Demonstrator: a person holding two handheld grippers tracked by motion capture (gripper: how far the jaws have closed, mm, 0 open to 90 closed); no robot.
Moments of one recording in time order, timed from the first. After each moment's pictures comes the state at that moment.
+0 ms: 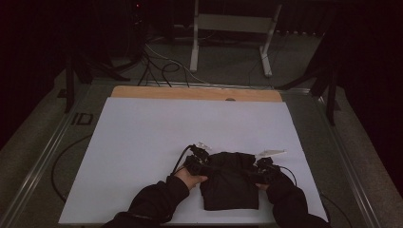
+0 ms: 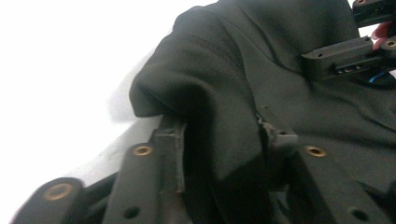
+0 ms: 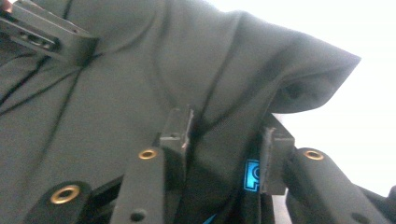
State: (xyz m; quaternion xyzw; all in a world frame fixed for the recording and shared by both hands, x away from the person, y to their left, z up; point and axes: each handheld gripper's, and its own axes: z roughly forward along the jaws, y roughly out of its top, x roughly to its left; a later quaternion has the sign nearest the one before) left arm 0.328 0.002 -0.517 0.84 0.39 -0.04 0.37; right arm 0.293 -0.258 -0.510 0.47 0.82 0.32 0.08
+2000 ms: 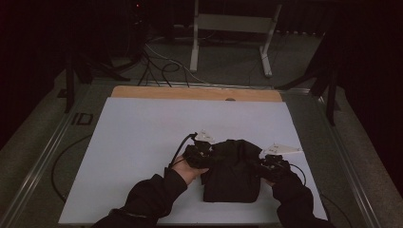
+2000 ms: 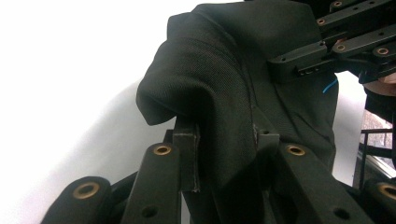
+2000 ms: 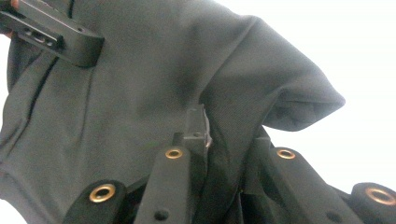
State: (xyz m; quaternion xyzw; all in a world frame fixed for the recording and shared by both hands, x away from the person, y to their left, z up) left arm 0.317 0.005 -0.441 0.84 0.32 0.00 0.43; right arm 0.275 -0.258 -0.452 0.43 0.80 0.39 0.15
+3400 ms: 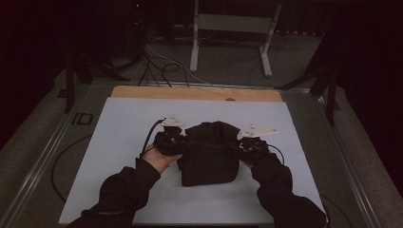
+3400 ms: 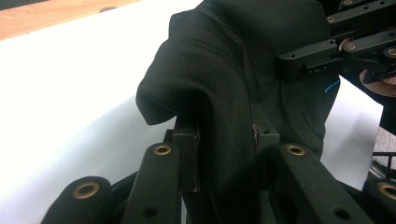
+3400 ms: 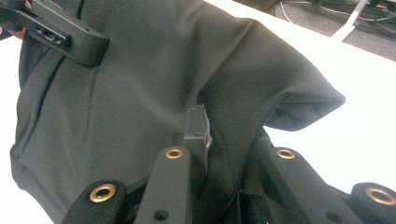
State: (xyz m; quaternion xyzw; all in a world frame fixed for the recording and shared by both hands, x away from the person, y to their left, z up) left arm 0.328 0.083 -0.400 0.82 0.35 0.04 0.45; right arm 0.308 -0.191 -0.410 0.36 0.81 0.42 0.18
